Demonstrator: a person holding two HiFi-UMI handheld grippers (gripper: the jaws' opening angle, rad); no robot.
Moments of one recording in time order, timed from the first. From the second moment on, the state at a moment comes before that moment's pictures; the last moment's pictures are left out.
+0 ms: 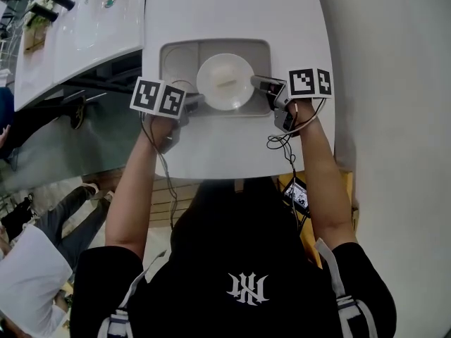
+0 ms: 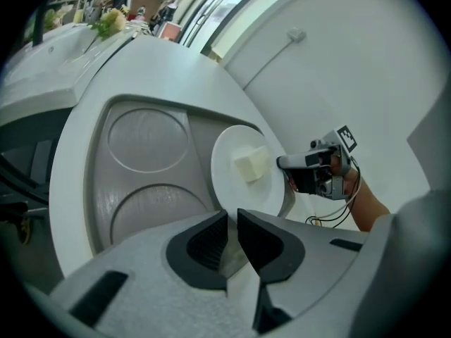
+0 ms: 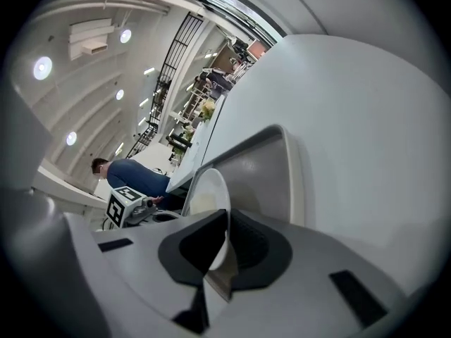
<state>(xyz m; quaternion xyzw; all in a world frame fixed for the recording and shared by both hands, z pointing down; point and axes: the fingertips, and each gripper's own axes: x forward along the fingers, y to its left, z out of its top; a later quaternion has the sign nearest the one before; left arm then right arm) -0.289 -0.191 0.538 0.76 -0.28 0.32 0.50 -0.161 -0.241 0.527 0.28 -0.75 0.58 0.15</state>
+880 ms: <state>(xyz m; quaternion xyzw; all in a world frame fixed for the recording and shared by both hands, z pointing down) -0.293 -0.177 0.542 0.73 -0.29 0.48 0.39 -0.158 -0.244 0.535 0.36 -0.82 0.28 0.35</state>
